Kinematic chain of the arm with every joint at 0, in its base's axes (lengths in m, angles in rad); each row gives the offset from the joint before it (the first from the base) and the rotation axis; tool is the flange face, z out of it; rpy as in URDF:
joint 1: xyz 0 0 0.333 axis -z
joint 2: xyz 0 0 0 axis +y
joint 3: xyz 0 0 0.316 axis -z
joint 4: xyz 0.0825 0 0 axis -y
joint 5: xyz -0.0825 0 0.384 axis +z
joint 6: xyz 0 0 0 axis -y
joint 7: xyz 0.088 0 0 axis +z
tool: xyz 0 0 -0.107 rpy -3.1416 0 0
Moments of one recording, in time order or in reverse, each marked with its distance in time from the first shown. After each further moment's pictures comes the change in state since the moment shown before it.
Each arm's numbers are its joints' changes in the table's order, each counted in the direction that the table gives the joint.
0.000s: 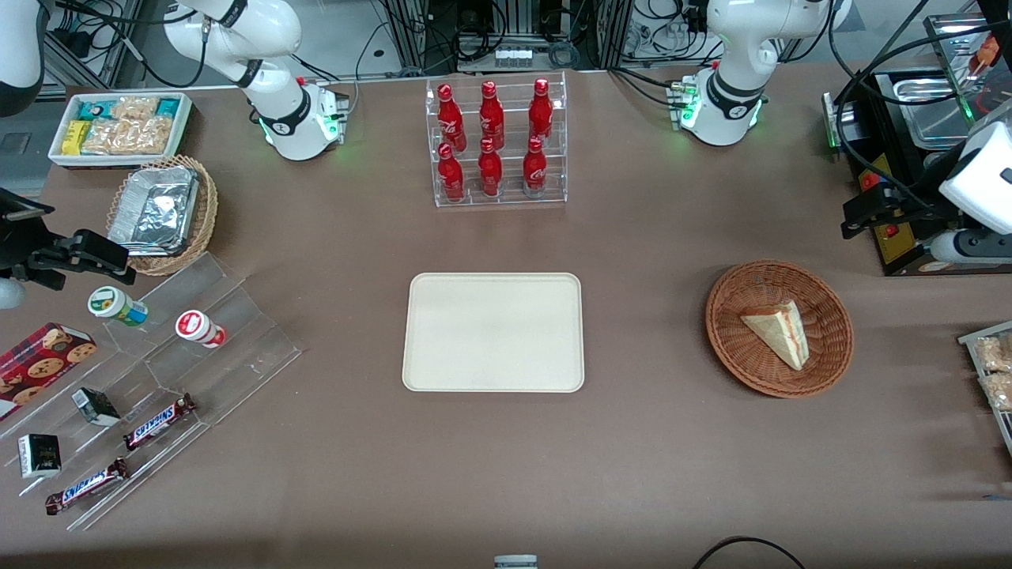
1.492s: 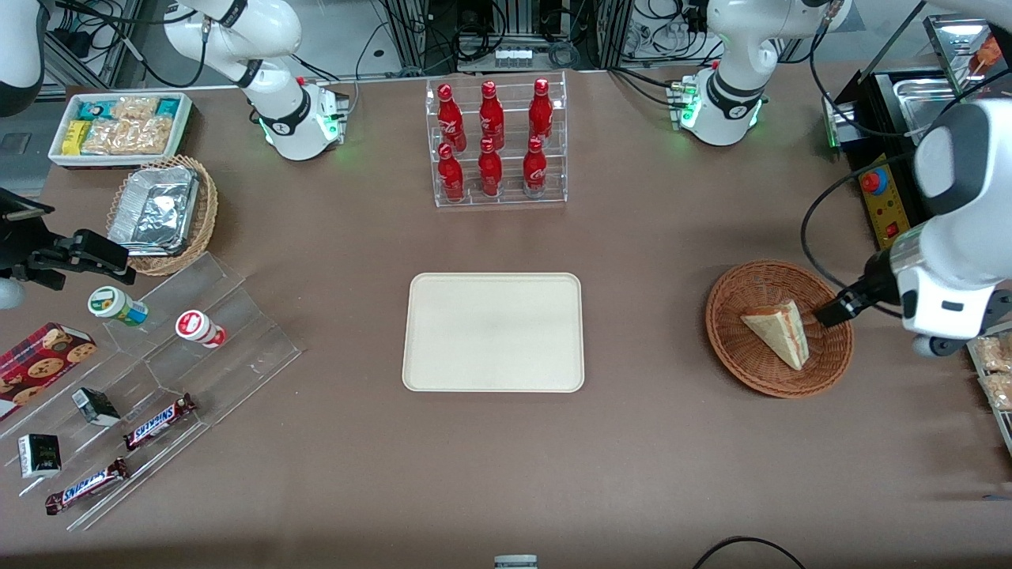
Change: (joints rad) arm -0.002 0.089 -0.023 -0.321 0.028 0.389 0.650
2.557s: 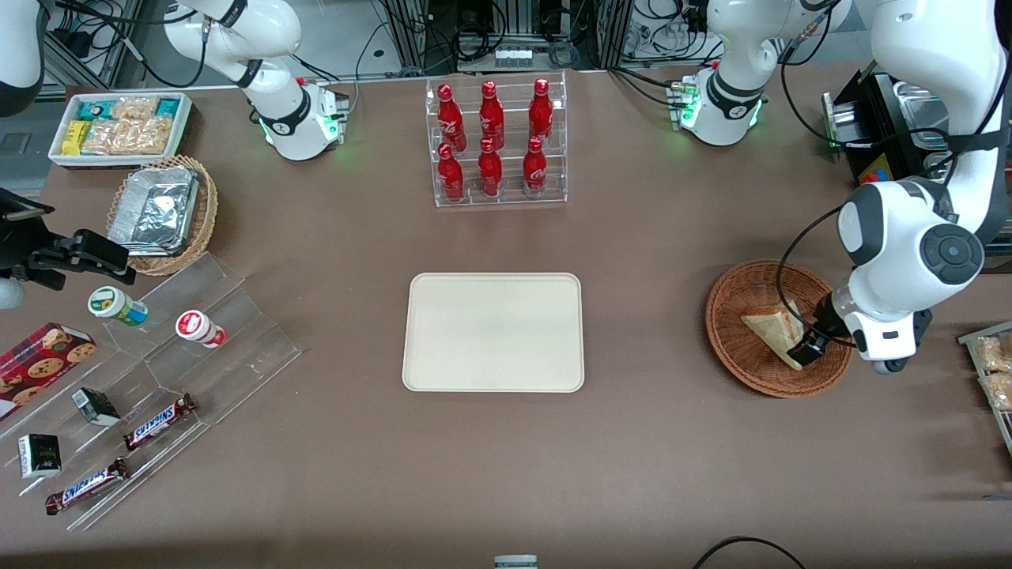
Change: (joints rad) arm -0.002 0.077 -0.047 -0.325 0.001 0.497 0.165
